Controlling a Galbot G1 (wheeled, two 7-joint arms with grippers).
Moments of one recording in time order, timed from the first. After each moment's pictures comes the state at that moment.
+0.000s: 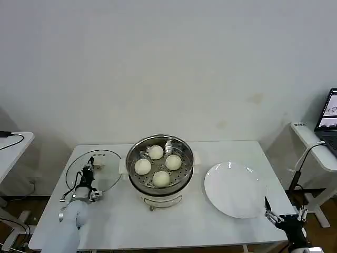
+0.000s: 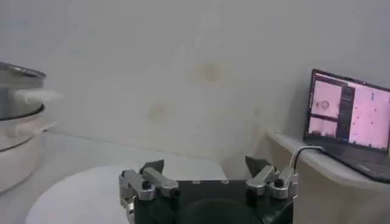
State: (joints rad) left arm 0.90 -1.17 -0.42 -1.13 1.18 0.06 -0.27; right arm -1.71 1.42 0.95 2.01 0.14 0.11 -0.21
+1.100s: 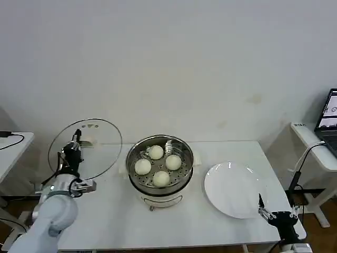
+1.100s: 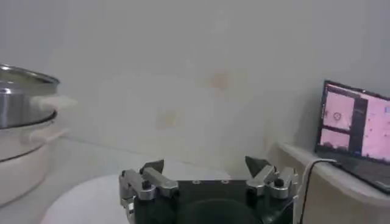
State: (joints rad) left arm 1.14 -0.92 -0.41 -1.94 0.97 0.41 -0.01; right arm -1.67 1.47 0.90 2.00 0.03 0.10 -0.15
